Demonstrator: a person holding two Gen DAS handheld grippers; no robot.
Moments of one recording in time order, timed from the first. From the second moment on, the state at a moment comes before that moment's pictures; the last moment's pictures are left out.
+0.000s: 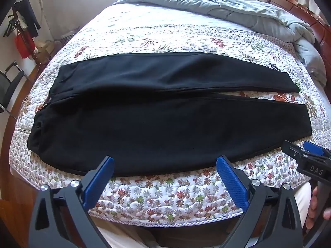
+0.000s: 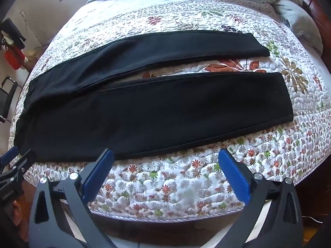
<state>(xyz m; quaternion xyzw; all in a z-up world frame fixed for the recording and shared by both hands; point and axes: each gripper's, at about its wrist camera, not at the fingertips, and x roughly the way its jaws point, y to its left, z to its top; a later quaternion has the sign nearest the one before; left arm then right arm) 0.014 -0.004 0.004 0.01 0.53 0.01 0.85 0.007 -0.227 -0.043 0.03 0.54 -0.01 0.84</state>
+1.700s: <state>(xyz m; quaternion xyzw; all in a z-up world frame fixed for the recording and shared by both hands) 0.023 -0.008 -0.006 0.03 0.53 0.02 0.85 0.018 -0.243 -0.042 0.05 0.54 0.01 0.84</state>
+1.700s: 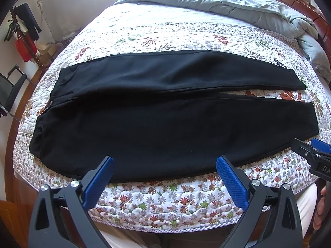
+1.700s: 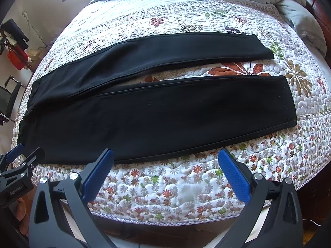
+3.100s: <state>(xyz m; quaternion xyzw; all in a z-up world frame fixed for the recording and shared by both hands) 0.088 -0.027 0.004 0.03 0.52 0.00 0.85 0.087 -0.320 -0.030 0.08 0.53 0.02 0.85</state>
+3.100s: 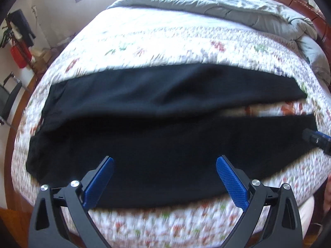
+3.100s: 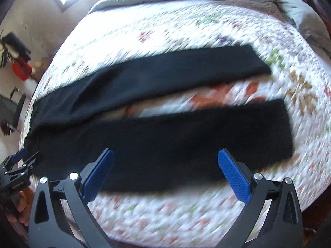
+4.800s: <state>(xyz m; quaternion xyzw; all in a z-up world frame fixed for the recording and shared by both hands) 0.347 -0.217 -0.107 0.11 0.58 -0.29 0.76 0.288 -0.511 -0.089 0.11 0.56 0.17 0.80</state>
